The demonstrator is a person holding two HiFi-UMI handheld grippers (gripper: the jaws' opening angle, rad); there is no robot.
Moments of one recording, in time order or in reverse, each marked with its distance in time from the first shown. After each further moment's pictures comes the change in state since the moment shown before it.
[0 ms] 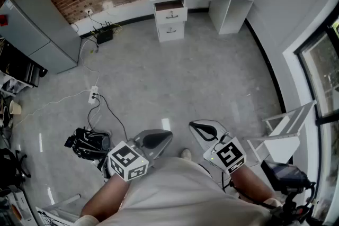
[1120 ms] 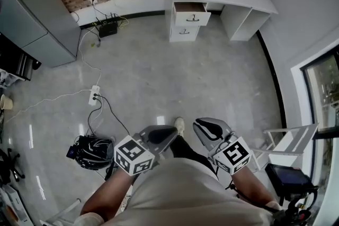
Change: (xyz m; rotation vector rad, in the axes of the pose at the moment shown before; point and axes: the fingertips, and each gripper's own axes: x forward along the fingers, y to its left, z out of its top) left arm -0.065 0.230 0.032 -0.091 -0.010 -0.028; right arm 0.227 -0.036 0.051 0.103 0.057 -0.012
